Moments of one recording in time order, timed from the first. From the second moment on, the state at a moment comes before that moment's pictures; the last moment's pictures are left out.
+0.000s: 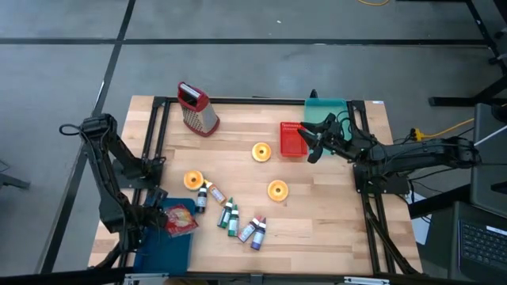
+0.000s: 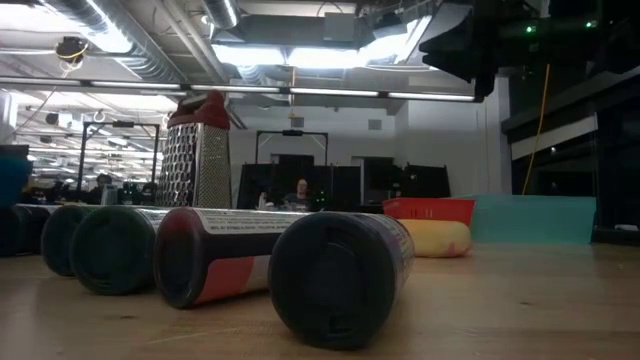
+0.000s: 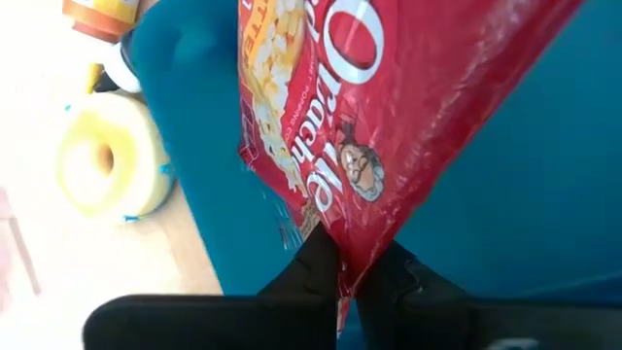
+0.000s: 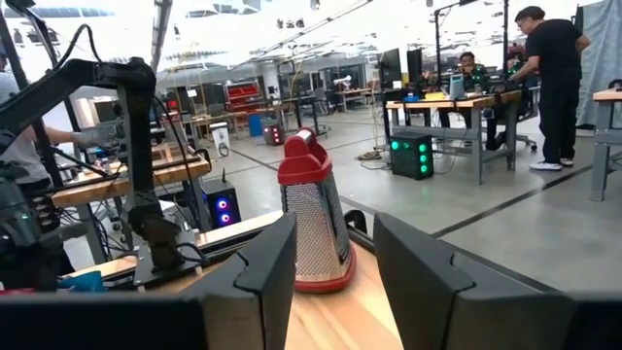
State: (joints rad) left arm -1.30 1.35 0.82 -1.09 -0.33 -0.87; right arm -0.07 0.92 0.34 0.70 0.35 0.12
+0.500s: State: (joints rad) left arm -1.30 1.36 0.82 -1.08 -0.29 -0.89; right arm -0.07 0.92 0.34 0.70 0.35 0.12
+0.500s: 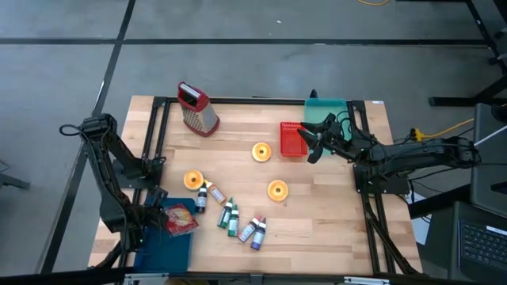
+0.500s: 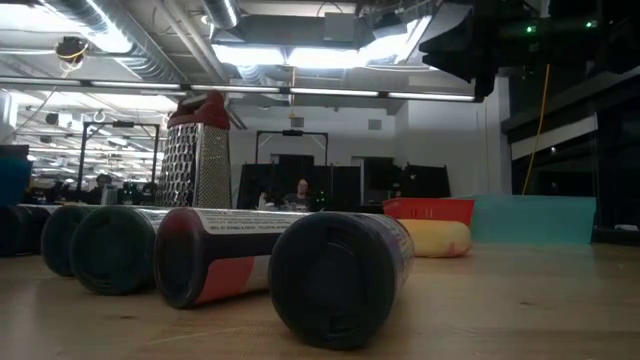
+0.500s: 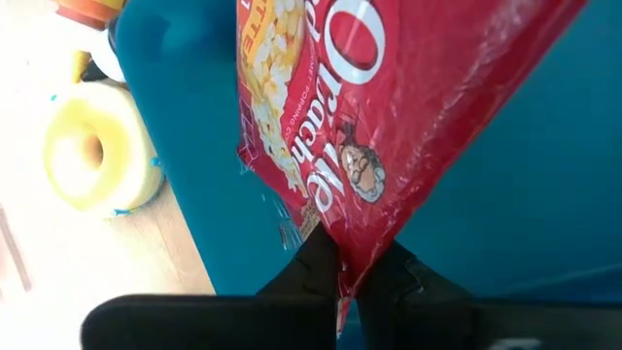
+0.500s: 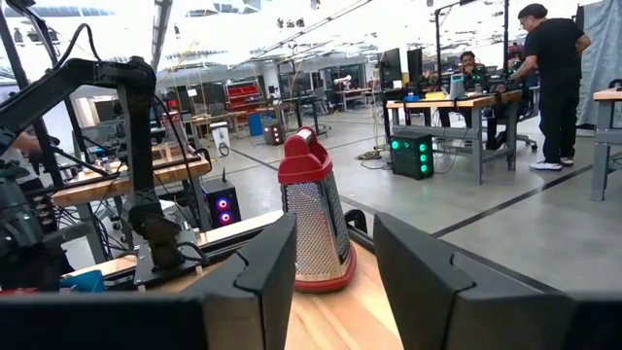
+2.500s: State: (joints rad) left arm -0.33 1.08 0.89 -0.55 -0.37 0.16; right arm -0.07 0.92 0.34 0.76 0.24 0.12
